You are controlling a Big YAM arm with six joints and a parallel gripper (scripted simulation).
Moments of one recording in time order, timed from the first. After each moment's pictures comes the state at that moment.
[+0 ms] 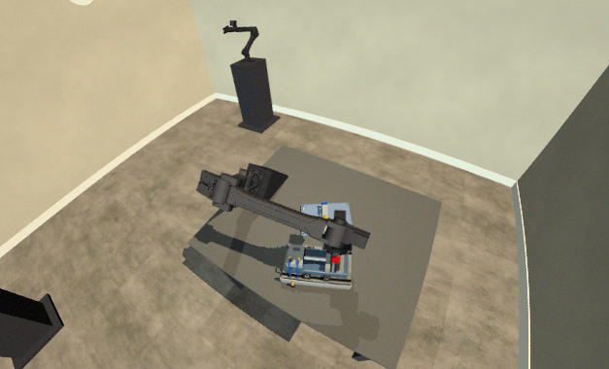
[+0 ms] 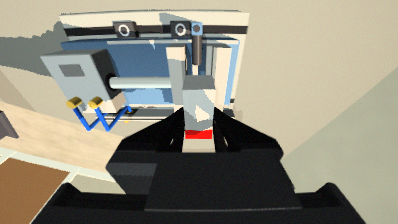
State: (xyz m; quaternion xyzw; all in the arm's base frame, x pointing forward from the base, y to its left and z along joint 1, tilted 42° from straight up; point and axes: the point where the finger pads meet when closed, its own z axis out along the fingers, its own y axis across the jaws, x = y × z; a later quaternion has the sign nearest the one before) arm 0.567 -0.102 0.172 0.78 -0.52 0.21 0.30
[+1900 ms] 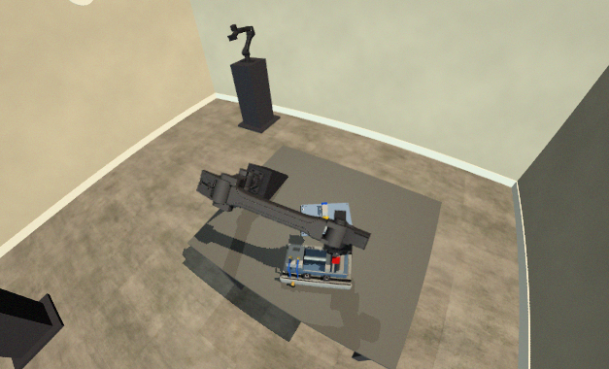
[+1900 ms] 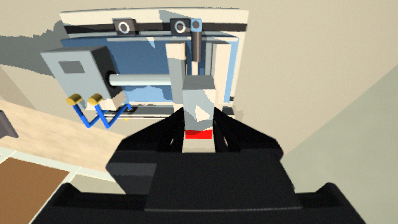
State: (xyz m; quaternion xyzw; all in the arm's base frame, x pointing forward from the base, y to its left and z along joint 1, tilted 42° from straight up) arm 0.569 -0.102 0.177 0.78 -0.52 0.21 0.30
